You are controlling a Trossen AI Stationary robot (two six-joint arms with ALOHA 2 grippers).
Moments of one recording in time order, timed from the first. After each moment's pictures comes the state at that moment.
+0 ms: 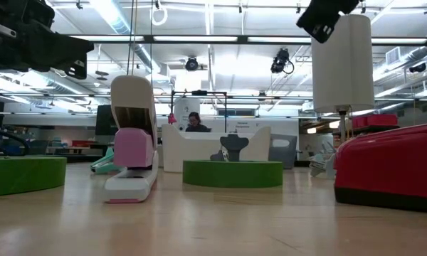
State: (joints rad) left arm -0.02 0.01 0.01 0.06 0.10 0.06; right arm 0.01 1.09 1.03 -0.62 -0.12 0.15
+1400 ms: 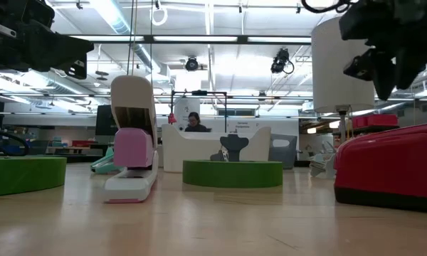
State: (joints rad) left arm -0.02 0.01 0.01 0.06 0.10 0.06; right arm 0.13 1.11 0.86 -1.00 -0.15 0.07
